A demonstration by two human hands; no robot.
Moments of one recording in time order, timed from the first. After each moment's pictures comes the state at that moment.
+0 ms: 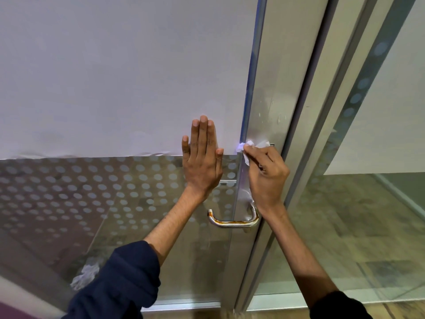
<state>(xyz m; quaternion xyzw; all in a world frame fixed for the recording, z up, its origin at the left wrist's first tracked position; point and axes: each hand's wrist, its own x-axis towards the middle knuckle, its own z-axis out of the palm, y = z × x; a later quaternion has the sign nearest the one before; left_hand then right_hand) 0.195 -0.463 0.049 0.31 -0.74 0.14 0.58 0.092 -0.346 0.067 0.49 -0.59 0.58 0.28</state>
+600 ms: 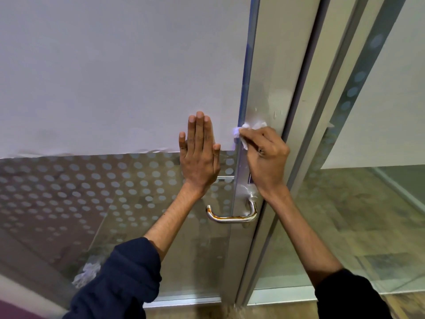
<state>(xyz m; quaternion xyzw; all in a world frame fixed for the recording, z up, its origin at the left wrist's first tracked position) 0.194 -0.464 0.047 0.32 -0.74 0.14 0.58 0.089 -0.346 0.100 0.52 -0.57 0.56 0.30</state>
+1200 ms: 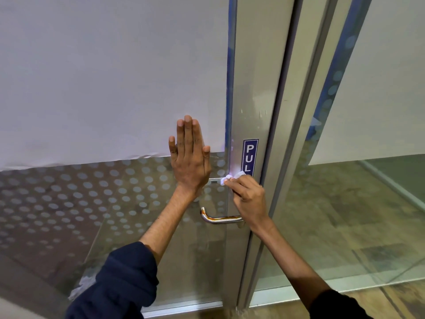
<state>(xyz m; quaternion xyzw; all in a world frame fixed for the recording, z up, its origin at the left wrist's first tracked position) 0.197 -0.460 0.050 0.31 -0.74 0.13 0.58 0.095 -0.324 0.005 0.60 -0.61 0.47 0.23</state>
